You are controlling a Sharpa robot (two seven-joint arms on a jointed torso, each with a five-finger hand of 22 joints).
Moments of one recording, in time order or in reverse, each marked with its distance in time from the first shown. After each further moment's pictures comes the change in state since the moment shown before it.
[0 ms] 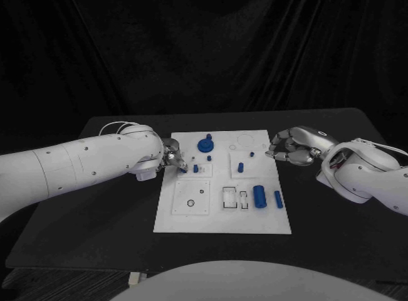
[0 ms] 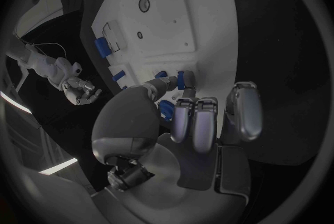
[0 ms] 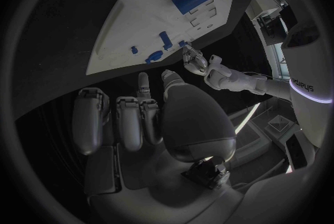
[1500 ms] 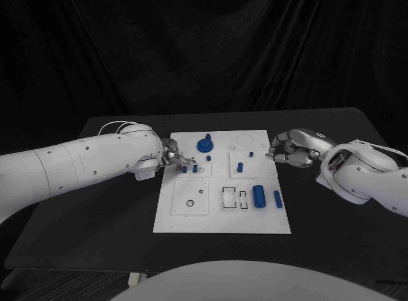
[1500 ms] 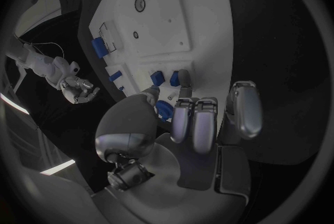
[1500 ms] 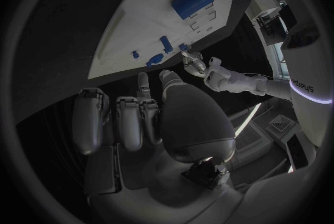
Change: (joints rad) left arm -0.002 0.009 0.000 -0.023 -0.003 0.015 -0.009; left_hand -0.250 0.100 -0.446 0.220 -0.345 0.001 0.007 -0.014 -0.032 -0.001 0.006 -0.004 0.001 0.000 0.007 0.000 0.000 0.000 -0.007 0.007 -0.009 0.000; right arm -0.010 0.001 0.000 -0.005 0.000 0.013 -0.002; right_hand 0.025 -0.001 0.008 -0.008 0.072 0.011 0.004 -0.010 -0.017 0.000 0.000 0.000 0.000 0.000 0.000 0.000 0.000 0.000 0.000 0.000 -0.003 0.000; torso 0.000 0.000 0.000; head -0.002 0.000
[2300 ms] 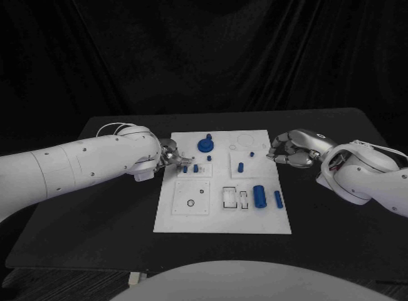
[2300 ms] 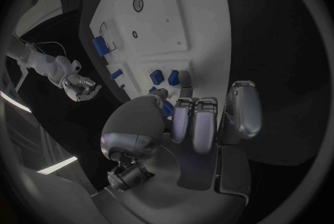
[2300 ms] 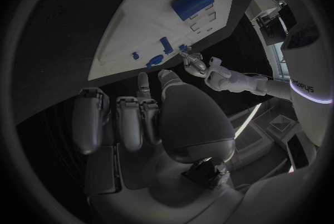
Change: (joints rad) left arm -0.005 -0.018 -0.003 0.011 0.000 -0.031 0.029; left_hand 0.114 0.107 -0.086 -0.001 0.332 -0.024 -0.005 0.060 0.041 0.000 0.000 0.000 0.000 0.000 0.000 0.000 0.000 0.009 0.000 0.000 -0.004 0.001; right arm -0.001 0.002 0.000 -0.004 0.000 0.007 0.000; right_hand 0.016 0.000 0.006 -0.006 0.018 0.000 0.000 -0.004 -0.004 0.000 0.000 0.000 0.000 0.000 0.000 -0.004 0.000 0.000 0.000 0.000 -0.004 0.001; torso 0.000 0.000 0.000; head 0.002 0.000
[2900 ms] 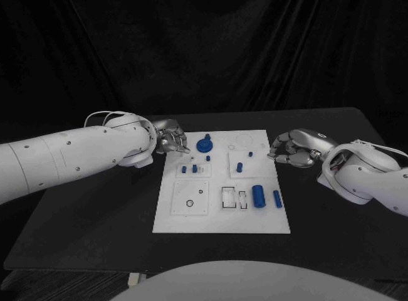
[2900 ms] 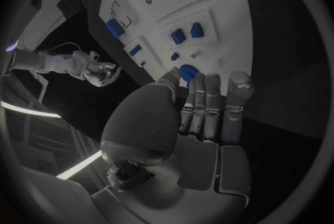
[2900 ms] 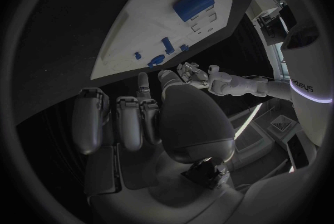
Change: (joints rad) left arm 0.065 -0.048 0.000 0.054 -0.091 -0.158 0.217; left_hand 0.445 -0.148 0.088 -0.078 -0.271 -0.313 0.055 -0.119 -0.213 -0.744 0.095 -0.866 -0.444 -0.521 0.090 -0.527 -0.401 0.038 -0.251 0.058 -0.260 0.000; right arm 0.000 -0.013 0.000 0.005 0.000 -0.002 0.000; right_hand 0.000 0.000 0.003 0.003 0.004 0.000 0.000 0.000 -0.001 0.000 0.000 0.000 0.000 0.000 0.000 0.000 0.000 0.000 0.000 0.000 0.000 0.000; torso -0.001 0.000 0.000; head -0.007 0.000
